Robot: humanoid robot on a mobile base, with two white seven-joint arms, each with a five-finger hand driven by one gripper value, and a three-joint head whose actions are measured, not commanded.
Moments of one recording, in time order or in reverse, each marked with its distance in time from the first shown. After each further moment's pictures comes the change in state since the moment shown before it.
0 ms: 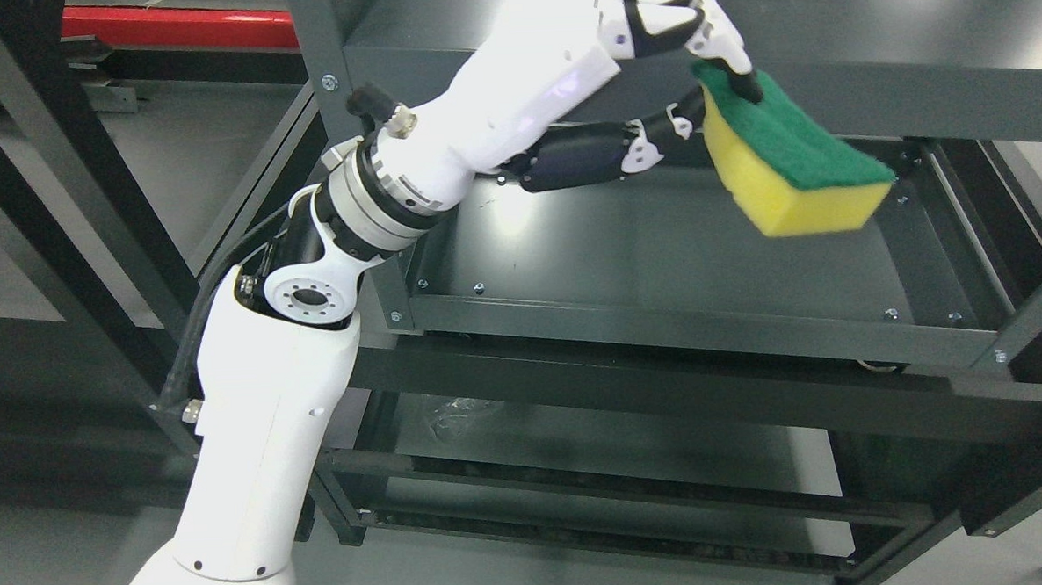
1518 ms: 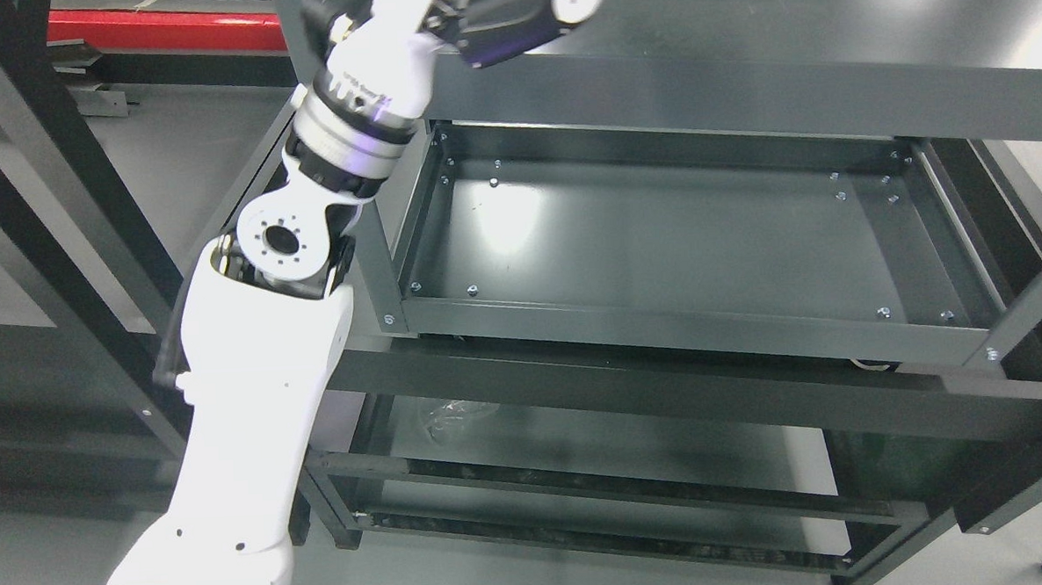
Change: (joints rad) left arm -0.122 0.000 -0.028 0.055 0.213 0.289 -0.060; right arm 0.000 0.000 0.000 0.000 0.000 0.000 0.001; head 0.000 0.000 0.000
